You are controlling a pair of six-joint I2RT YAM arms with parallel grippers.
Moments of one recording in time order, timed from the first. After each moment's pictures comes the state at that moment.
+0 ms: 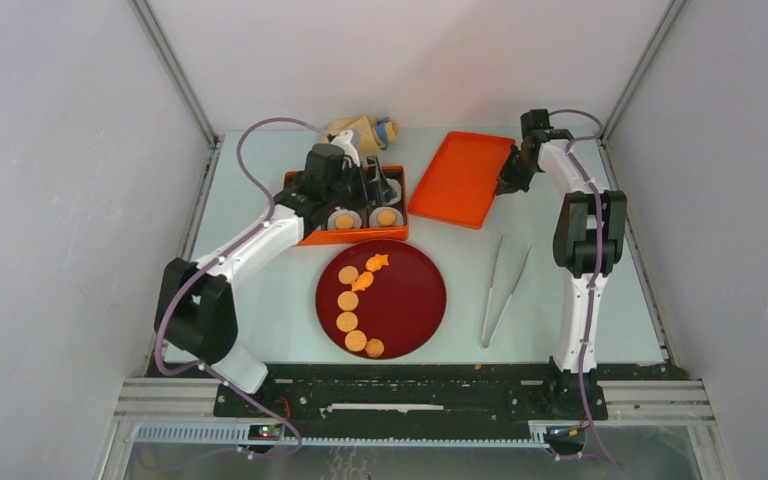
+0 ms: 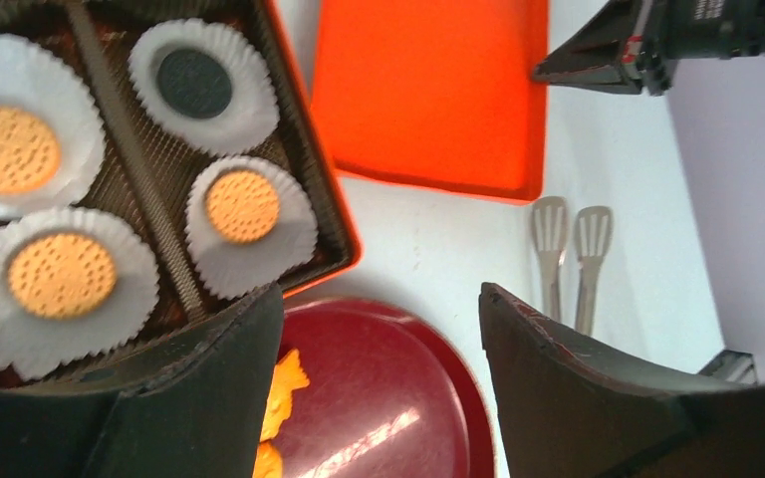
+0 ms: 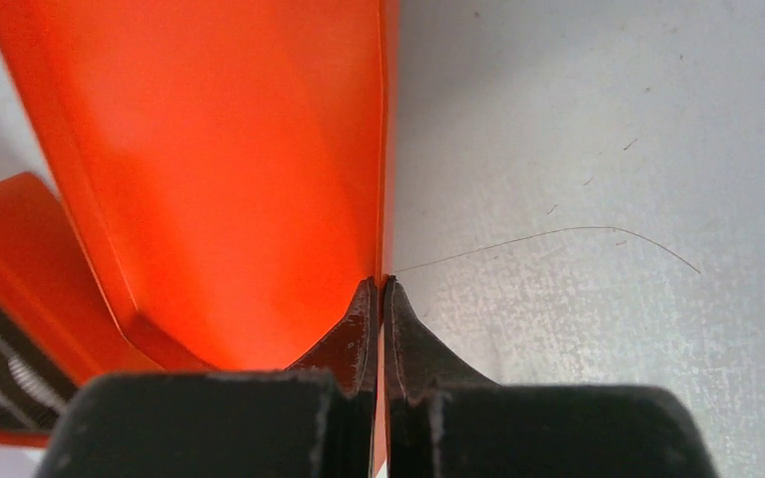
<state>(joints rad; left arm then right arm) -0.46 1.57 1.21 -0.18 0.16 -0.50 0.04 2.27 1.97 -0.84 -0.14 0.54</state>
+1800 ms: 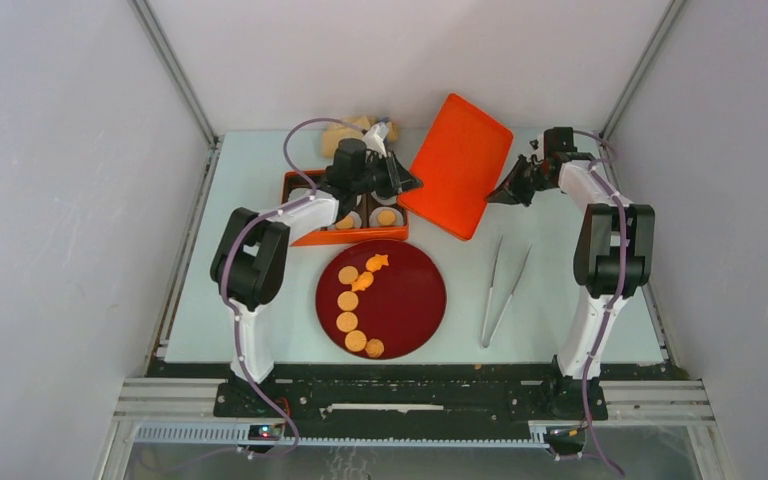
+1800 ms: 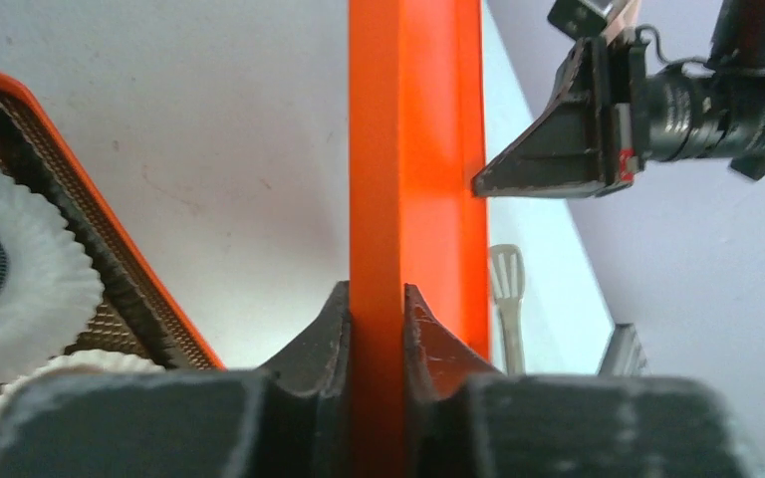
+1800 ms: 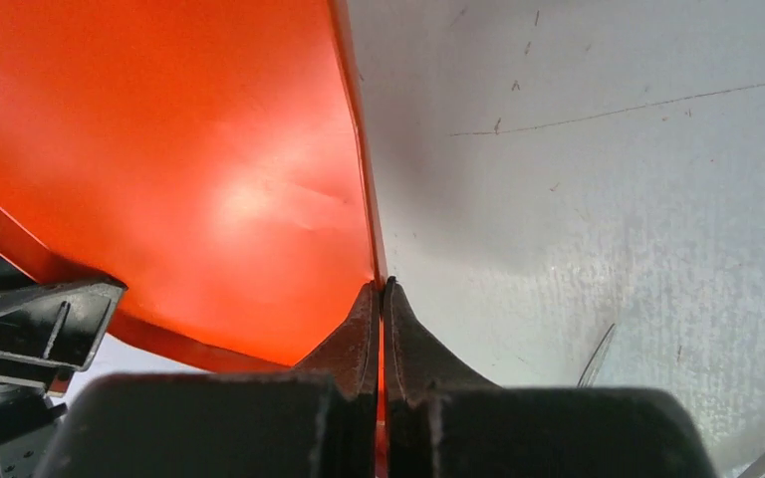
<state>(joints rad) -0.45 2.00 1.40 0.26 0.50 -0.63 -0.03 2.02 1.58 -0.61 -0.61 0.59</state>
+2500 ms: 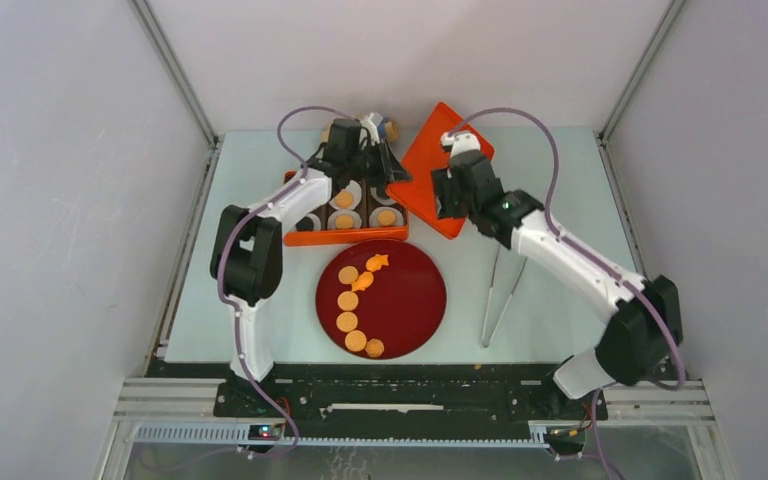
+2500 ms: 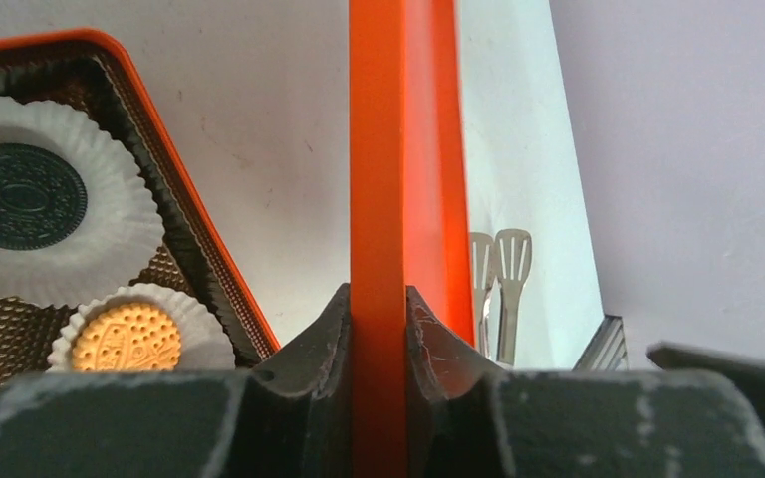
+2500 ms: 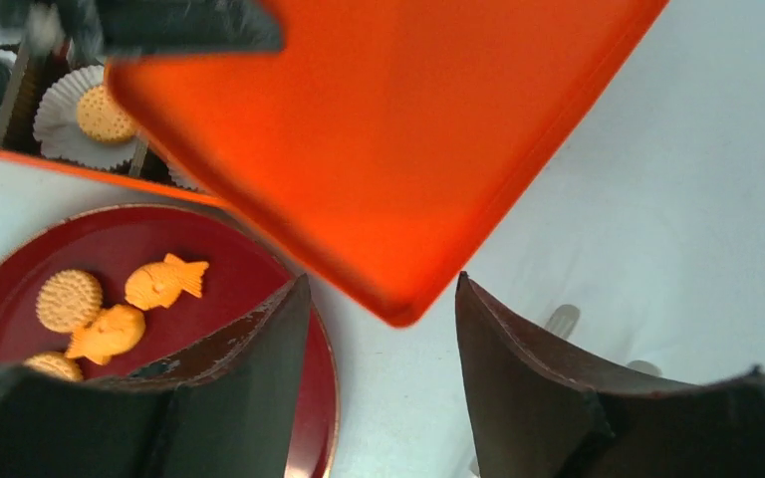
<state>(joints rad) -0.40 2.02 1.58 -0.09 0.51 -0.62 0.56 1.56 1.37 -0.49 0.25 0.24</state>
